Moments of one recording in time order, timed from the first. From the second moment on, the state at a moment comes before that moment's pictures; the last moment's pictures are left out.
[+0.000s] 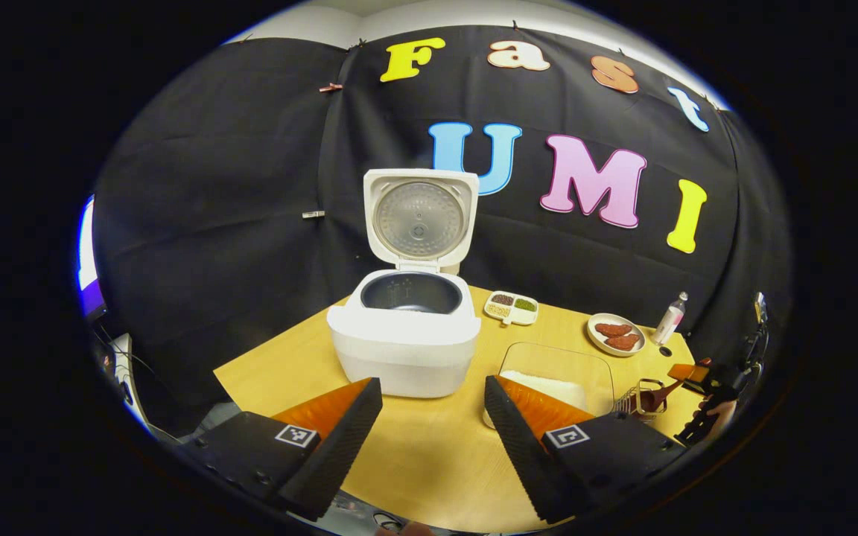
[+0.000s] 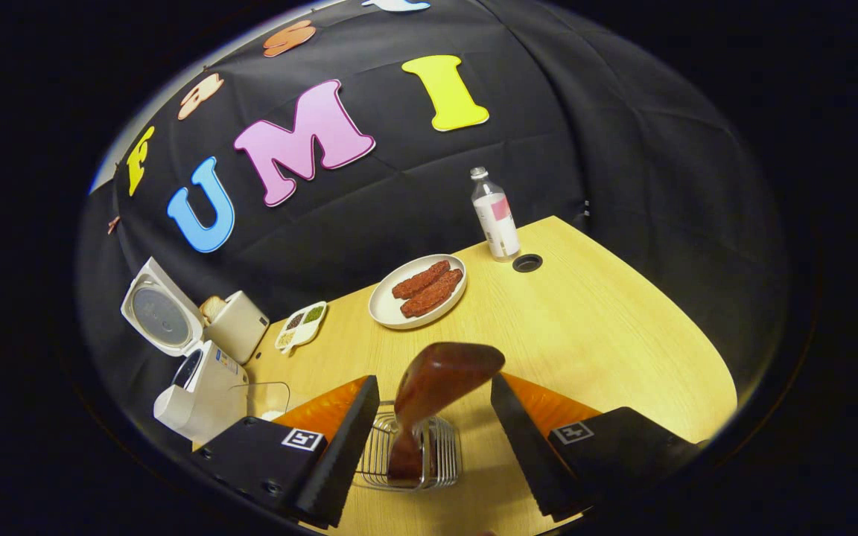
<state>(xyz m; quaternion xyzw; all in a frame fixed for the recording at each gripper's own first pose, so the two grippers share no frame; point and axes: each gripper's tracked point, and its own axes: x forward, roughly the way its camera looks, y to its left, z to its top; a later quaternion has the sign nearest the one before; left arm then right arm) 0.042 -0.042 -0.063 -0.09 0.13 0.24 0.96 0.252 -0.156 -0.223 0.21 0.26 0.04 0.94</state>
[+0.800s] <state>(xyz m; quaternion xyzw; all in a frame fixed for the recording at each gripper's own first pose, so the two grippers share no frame) 0.055 -0.050 -0.087 -0.09 0.15 0.21 0.96 0.272 -0.136 -0.181 0.24 0.26 0.05 0.93</state>
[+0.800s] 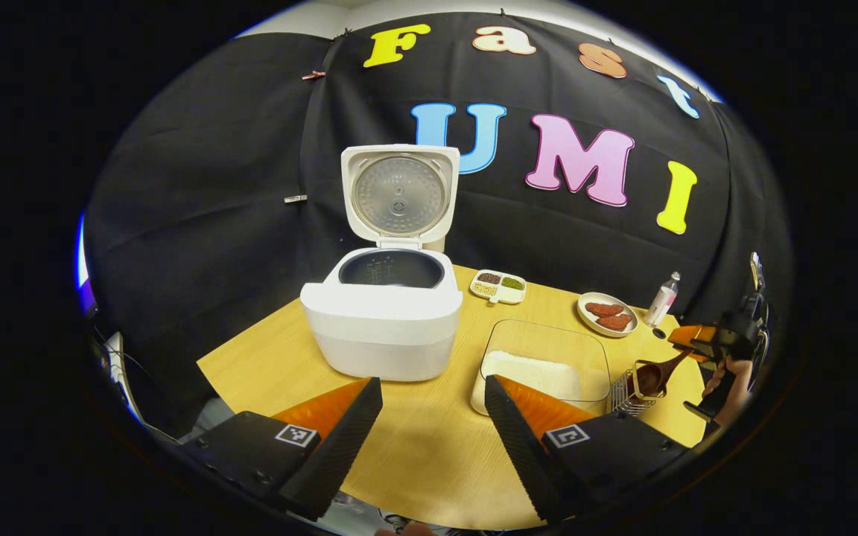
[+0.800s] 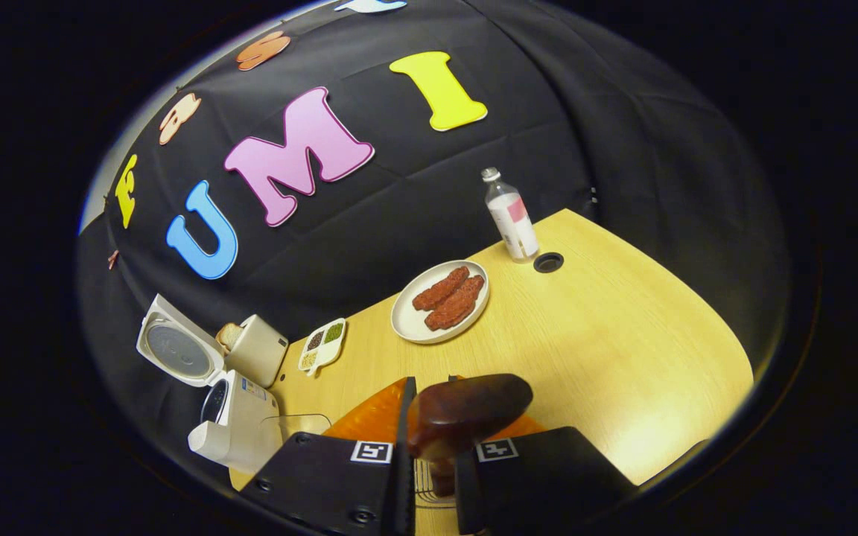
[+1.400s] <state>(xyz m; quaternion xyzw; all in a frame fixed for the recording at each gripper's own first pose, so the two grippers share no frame) 0.037 0.010 -0.111 -0.11 0.14 0.16 0.97 0.264 -0.040 -0.064 0.21 0.19 0.10 0.96</state>
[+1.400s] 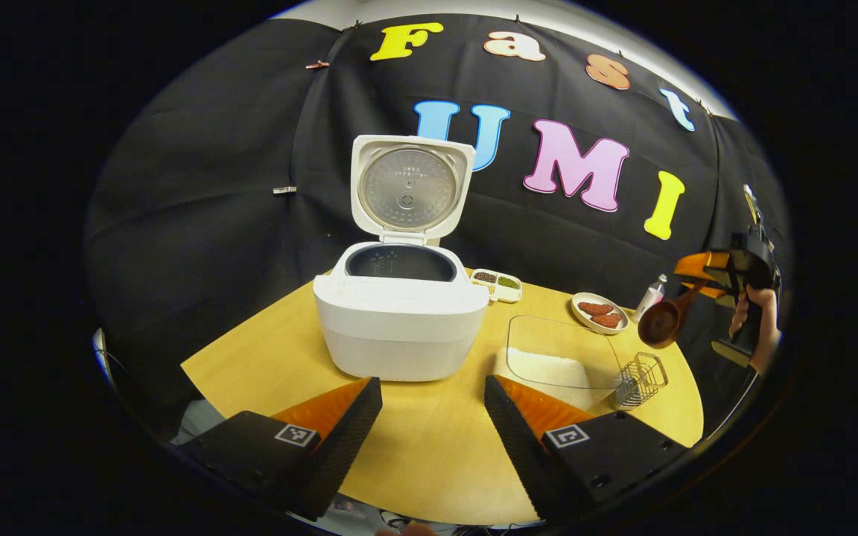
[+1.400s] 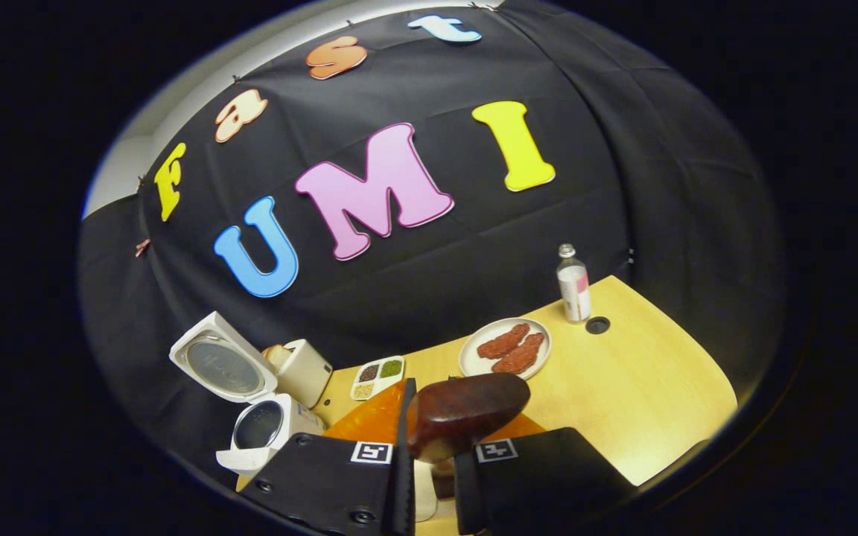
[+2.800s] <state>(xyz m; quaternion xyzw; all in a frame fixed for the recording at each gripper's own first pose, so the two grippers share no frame) 0.036 0.076 -0.166 -0.12 0.17 0.09 0.97 0.181 0.140 -0.216 0.25 0.31 0.10 0.91</state>
